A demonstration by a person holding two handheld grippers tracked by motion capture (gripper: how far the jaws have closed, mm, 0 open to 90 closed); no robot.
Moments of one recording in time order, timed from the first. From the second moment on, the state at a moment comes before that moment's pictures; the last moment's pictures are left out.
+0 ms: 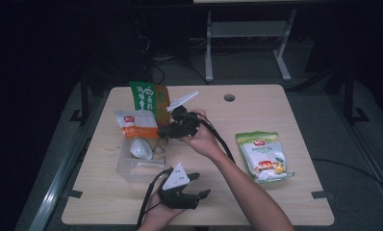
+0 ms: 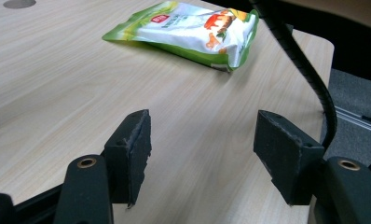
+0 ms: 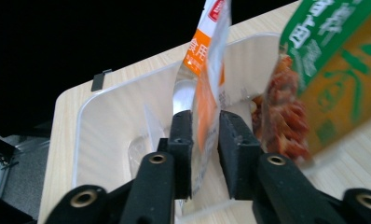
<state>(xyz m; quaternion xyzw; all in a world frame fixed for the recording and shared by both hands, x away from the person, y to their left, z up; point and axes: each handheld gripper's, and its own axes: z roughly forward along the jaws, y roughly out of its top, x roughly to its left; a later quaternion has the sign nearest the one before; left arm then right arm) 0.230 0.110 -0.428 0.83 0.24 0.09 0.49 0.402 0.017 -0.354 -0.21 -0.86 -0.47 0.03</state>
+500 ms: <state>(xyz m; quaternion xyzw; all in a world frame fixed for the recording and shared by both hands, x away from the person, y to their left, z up) 0.233 0.106 -0.430 0.84 0.23 0.09 0.48 0.385 -0.062 -0.354 -0.24 -0.85 -0.47 0.03</state>
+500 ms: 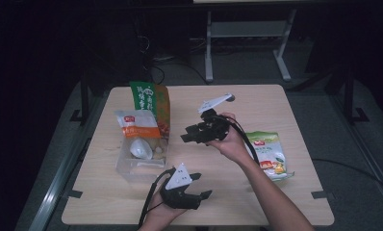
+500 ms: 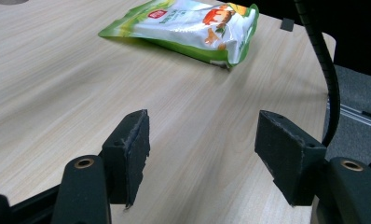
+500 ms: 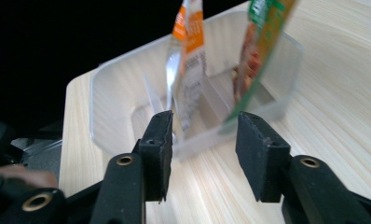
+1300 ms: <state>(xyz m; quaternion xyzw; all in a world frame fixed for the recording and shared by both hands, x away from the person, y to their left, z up) 0.234 0.103 -0.431 0.84 0.23 0.09 0.48 0.363 -0.190 -0.384 -0.34 -0.83 -0.45 0.01</state>
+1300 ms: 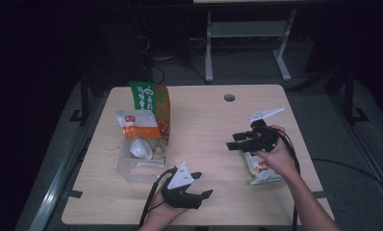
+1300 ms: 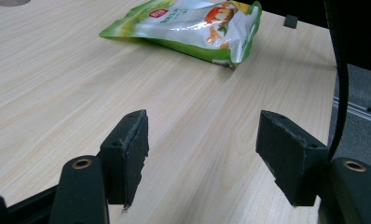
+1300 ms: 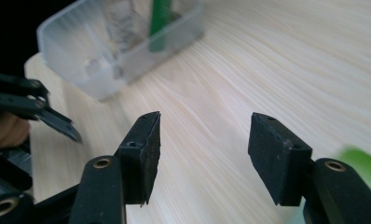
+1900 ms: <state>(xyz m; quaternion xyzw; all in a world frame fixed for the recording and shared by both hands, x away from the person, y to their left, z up) 0.236 0.099 -0.434 0.84 0.24 0.09 0.48 0.334 -0.286 -0.421 -0.45 -0.81 -0.39 -0.02</state>
